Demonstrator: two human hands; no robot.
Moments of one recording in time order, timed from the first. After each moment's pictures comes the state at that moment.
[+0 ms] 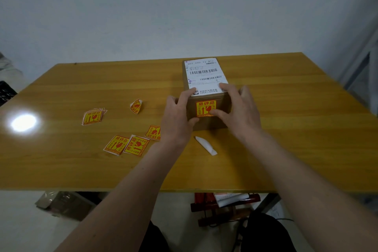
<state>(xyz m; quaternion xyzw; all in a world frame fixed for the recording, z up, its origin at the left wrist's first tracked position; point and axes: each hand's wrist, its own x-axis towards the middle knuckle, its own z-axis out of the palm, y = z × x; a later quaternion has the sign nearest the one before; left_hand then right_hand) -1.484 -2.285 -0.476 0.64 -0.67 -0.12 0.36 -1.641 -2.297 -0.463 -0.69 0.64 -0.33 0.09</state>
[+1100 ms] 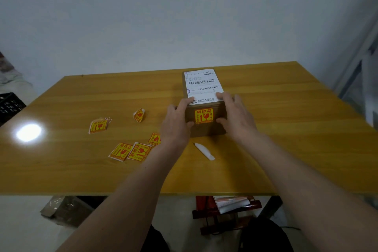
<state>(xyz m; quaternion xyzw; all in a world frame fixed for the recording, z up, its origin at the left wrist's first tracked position) -1.482 -2.283 -0.460 0.67 -0.67 -0.12 0.31 -1.647 -2.296 -0.450 -0.71 0.64 -0.26 0.13</state>
